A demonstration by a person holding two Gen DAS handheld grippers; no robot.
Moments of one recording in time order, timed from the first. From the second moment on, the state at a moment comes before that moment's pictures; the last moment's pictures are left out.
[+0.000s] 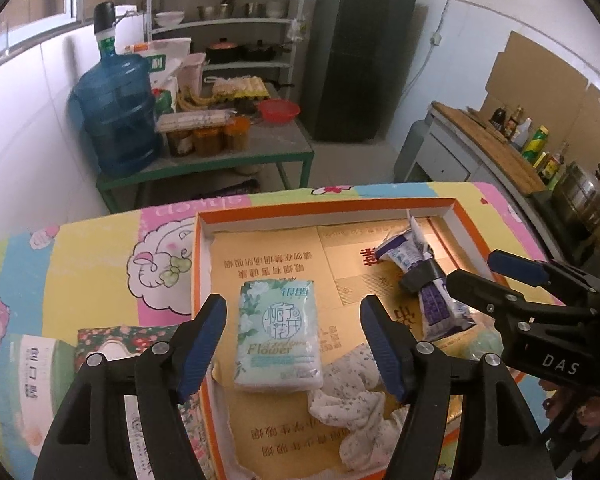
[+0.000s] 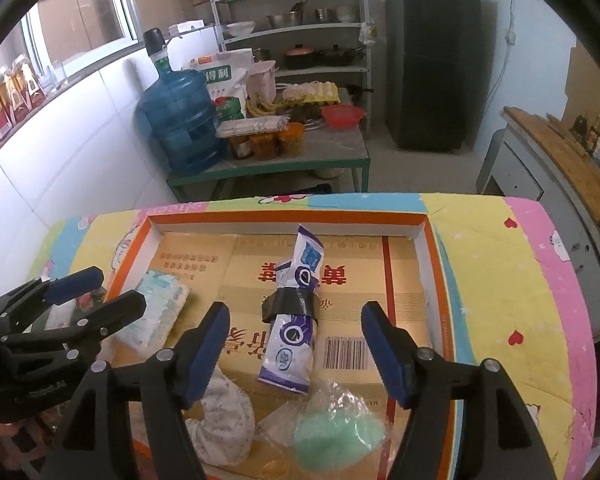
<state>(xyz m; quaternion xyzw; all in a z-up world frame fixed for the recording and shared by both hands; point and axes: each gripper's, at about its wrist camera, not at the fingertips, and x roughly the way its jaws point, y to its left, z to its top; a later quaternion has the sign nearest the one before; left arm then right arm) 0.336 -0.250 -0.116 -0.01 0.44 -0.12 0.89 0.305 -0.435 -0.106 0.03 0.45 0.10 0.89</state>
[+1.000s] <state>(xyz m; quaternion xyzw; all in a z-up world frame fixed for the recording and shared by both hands) 0.220 -0.167 -0.050 -0.01 0.37 -0.15 0.92 0.190 -0.390 -0.051 0.04 0.40 0.04 0.91</state>
